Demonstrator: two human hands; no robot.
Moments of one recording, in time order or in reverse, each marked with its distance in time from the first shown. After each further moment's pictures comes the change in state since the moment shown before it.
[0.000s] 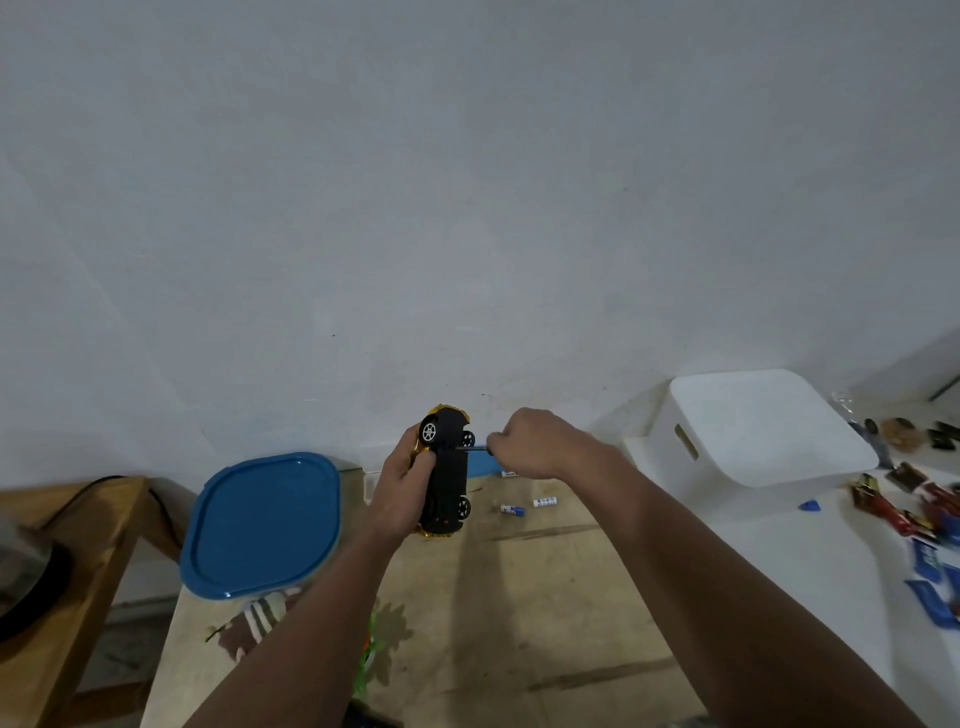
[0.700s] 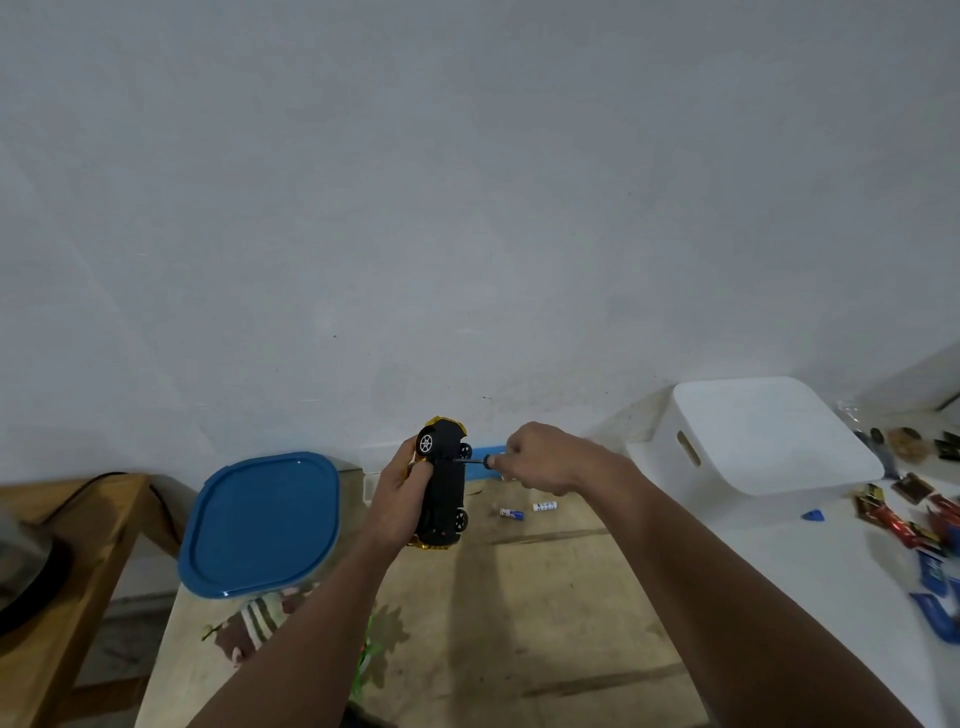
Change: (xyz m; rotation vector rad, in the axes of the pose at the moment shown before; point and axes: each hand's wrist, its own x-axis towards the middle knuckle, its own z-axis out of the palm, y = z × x) left_hand -0.001 -0.010 0.003 -0.085 0.040 -0.046; right_hand -0.006 0.010 -0.003 0.007 -0.107 -0.002
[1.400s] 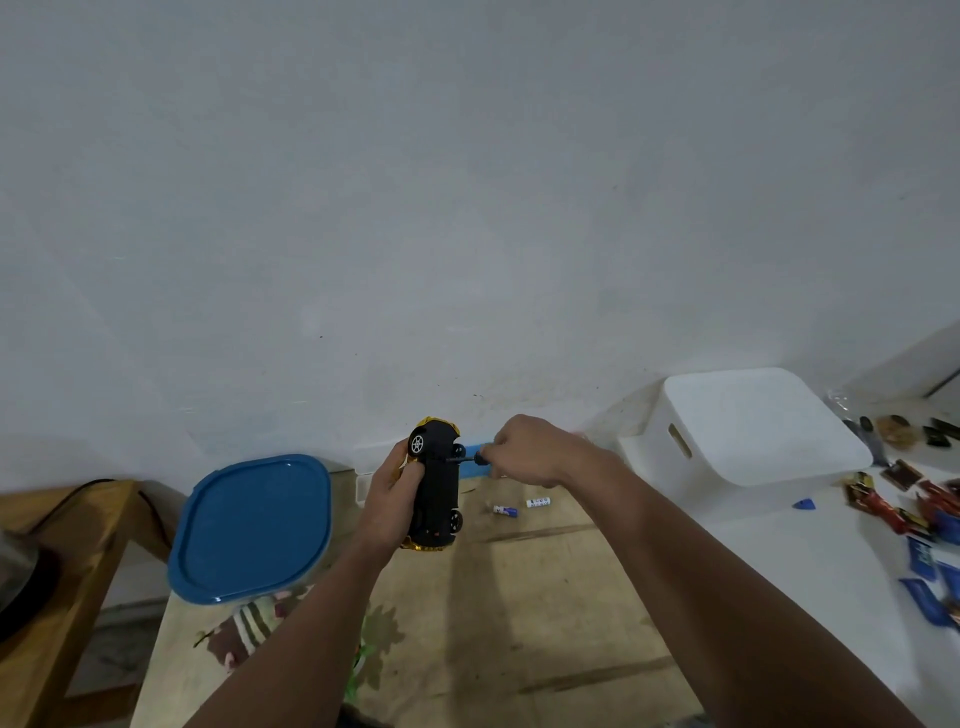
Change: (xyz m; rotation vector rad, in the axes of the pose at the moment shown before) left_hand -0.001 0.000 0.004 -0.028 -0.011 0.000; right_hand -0.003 -0.005 -0.004 0.016 0.013 0.015
